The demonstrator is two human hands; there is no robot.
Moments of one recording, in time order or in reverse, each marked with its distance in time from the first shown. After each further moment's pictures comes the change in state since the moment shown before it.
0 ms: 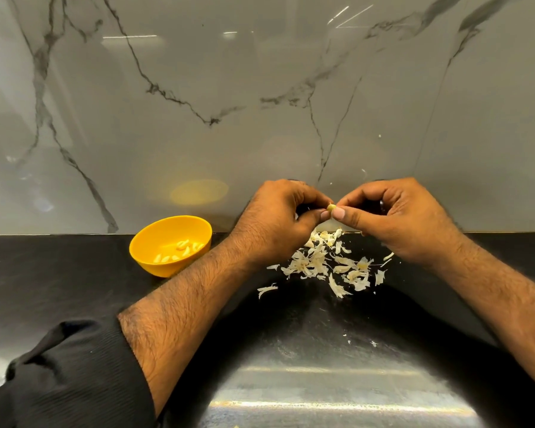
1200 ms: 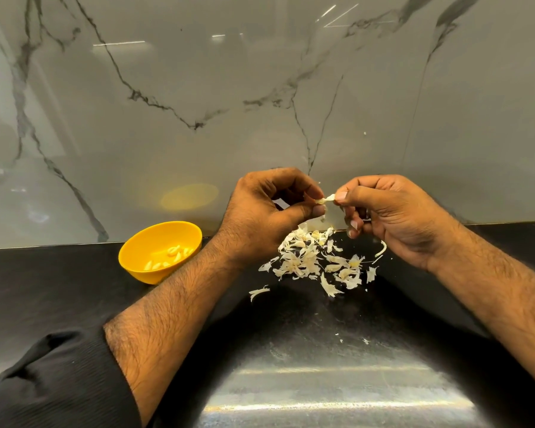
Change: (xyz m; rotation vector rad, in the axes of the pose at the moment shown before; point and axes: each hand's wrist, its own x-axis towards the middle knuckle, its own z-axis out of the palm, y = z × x) left_hand 0.001 -0.003 -0.002 -0.323 0.067 0.056; right_hand 0.006 0.008 -0.003 0.577 -0.026 0.303
